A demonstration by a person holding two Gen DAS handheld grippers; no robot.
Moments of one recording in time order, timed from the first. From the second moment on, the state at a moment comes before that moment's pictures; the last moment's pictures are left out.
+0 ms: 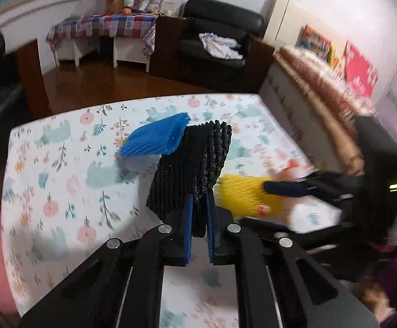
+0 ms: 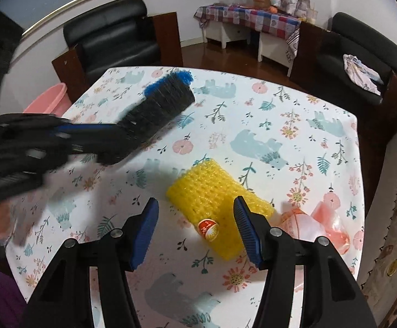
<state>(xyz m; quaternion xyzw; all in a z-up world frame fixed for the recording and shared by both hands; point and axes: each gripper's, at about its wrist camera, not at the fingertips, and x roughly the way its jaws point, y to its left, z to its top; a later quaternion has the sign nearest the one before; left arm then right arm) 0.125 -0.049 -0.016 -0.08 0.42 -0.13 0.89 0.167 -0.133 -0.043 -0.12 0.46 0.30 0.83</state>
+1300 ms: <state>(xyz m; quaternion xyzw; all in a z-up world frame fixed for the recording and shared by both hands) 0.016 0.004 0.016 -0.15 0.38 -0.01 0.91 0.089 -0.113 0.023 0.02 0.40 0.34 0.85</state>
